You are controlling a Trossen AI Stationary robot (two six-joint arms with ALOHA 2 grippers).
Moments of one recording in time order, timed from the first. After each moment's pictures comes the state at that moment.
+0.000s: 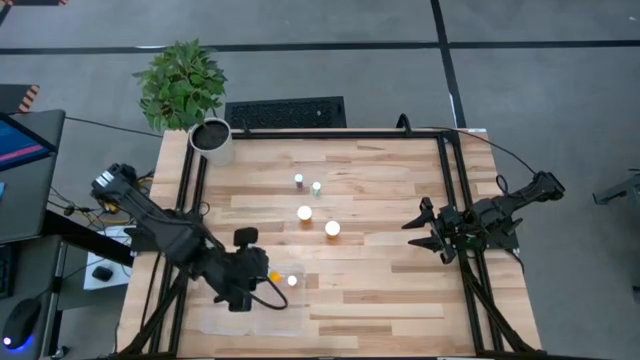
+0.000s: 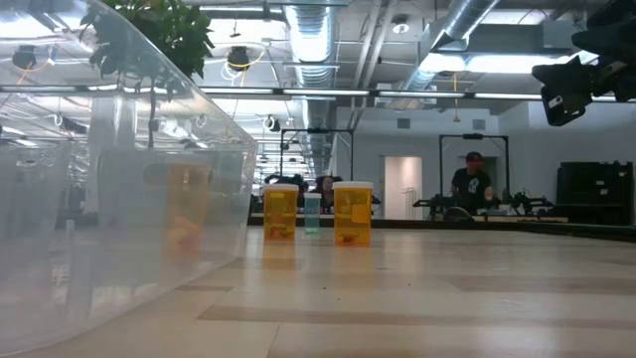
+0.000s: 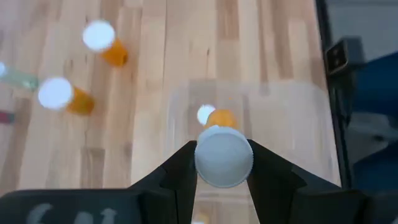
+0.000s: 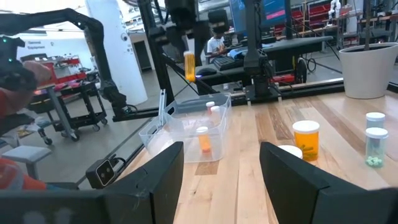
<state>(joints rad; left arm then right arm) -0.64 1.44 1.39 -1.02 -0.33 -0.56 0.42 0.03 0.01 0.04 0.24 0.21</state>
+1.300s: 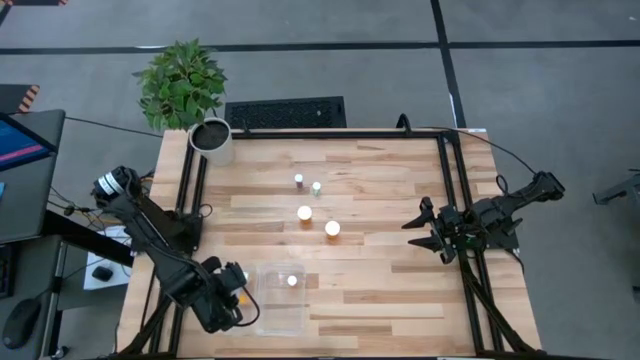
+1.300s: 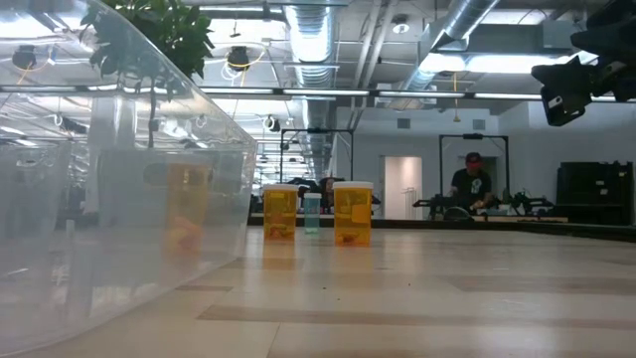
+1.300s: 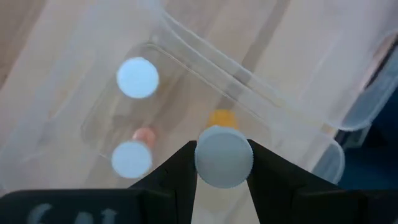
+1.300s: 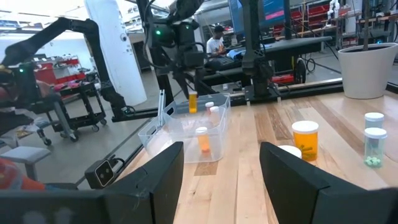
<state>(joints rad) -0.87 1.47 1.09 -0.97 -0.18 -1.41 0.42 0.03 0.01 0.05 0.24 0.21</state>
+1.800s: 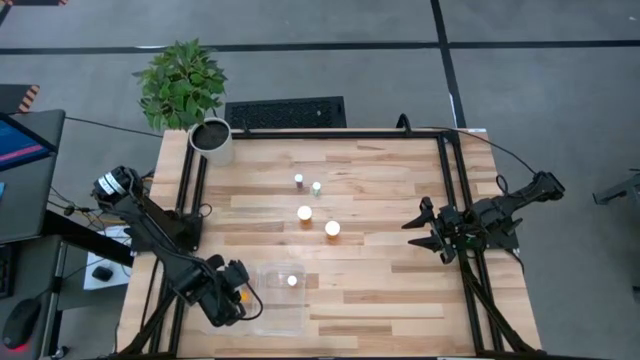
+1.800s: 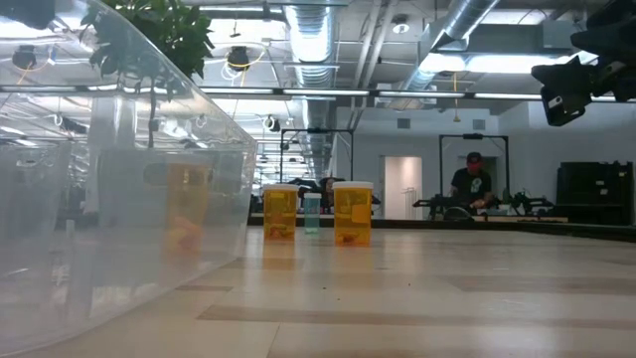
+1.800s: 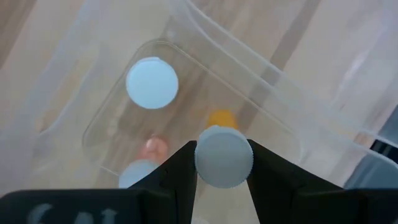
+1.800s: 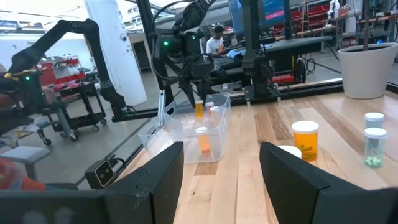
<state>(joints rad) -0.83 1.47 0.97 -0.86 -0.16 -1.39 0.42 0.03 0.01 0.05 0.24 0.21</state>
